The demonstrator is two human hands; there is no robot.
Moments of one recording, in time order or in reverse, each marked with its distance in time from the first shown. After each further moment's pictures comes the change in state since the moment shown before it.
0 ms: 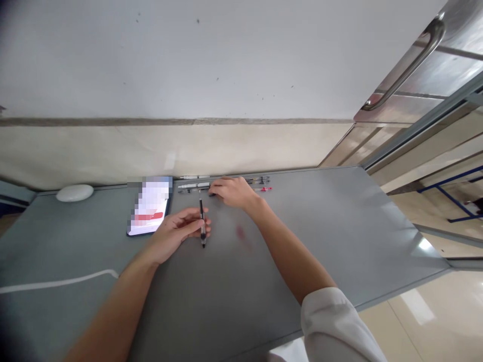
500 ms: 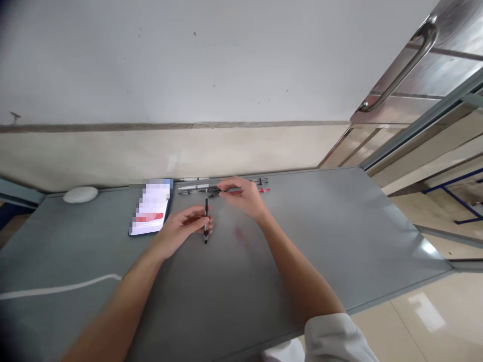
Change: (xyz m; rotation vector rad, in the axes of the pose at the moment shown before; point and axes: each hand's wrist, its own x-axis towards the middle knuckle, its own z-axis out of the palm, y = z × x) left_hand 0.008 0.005 0.010 0.135 0.000 0.068; right_hand -0.035 -0.011 -0.008 1.081 0.464 0.358
